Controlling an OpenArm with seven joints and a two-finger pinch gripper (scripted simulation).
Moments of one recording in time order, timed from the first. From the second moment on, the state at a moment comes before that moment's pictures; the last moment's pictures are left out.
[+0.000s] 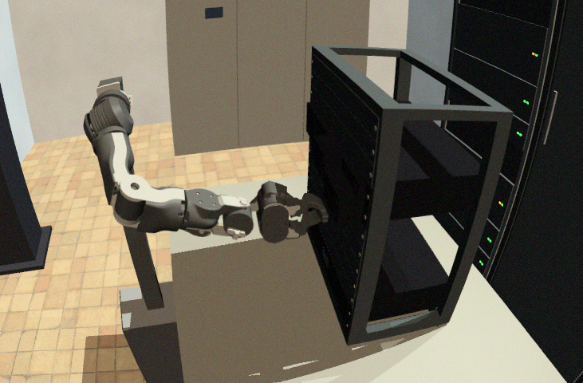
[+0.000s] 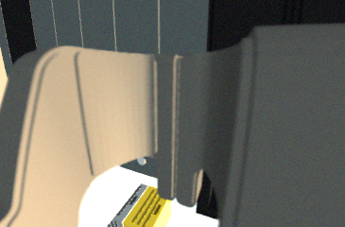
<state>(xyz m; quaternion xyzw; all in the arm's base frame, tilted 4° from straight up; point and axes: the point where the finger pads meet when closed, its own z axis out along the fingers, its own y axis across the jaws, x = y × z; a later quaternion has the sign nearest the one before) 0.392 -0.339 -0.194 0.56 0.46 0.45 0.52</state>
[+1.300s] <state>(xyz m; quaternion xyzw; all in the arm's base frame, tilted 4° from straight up) 0.406 -0.342 -0.194 0.56 0.46 0.45 0.52</state>
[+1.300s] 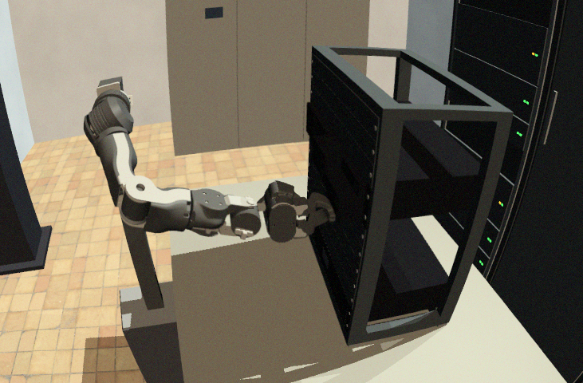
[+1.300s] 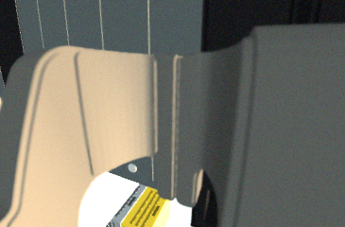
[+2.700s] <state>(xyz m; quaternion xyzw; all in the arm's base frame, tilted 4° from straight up) 0.425 -0.344 -0.196 0.56 0.47 0.45 0.52</state>
